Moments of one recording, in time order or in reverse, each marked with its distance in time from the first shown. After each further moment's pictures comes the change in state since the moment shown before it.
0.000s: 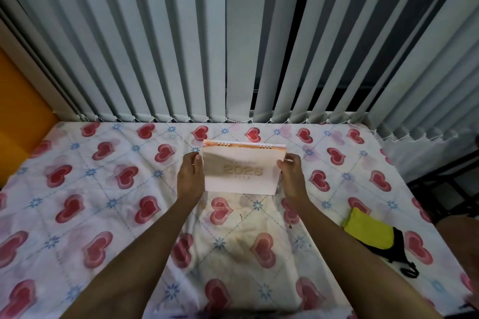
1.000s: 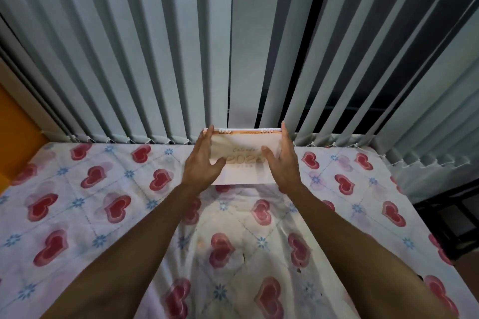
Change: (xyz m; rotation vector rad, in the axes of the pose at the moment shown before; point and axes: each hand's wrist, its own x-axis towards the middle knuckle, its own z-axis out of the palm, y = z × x) left_hand 0.091 0.063 0.011 0.279 -0.139 0.357; right_hand 0.086 -0.068 0.051 -0.397 -0.017 -0.398
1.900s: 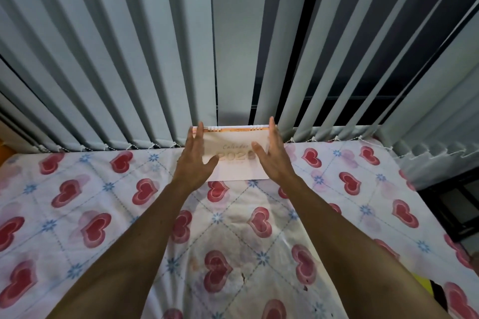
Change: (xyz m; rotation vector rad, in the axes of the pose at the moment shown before) left_hand 0.052 -0.037 0.036 0.108 -0.130 -0.055; right_hand 0.051 0.040 0.026 -0.098 -0.129 0.042
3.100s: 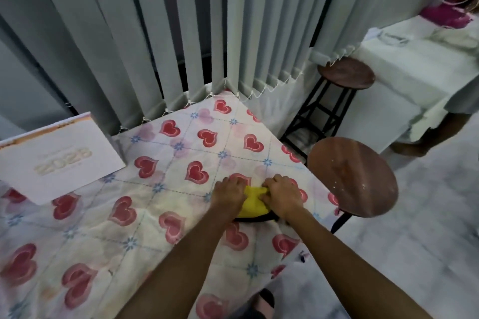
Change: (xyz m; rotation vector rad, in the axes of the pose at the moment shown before) left_hand -0.181 0.242 0.287 0.635 -0.638 0.629; right_hand -0.267 0.188 -0.232 -0.723 -0.111 0.539
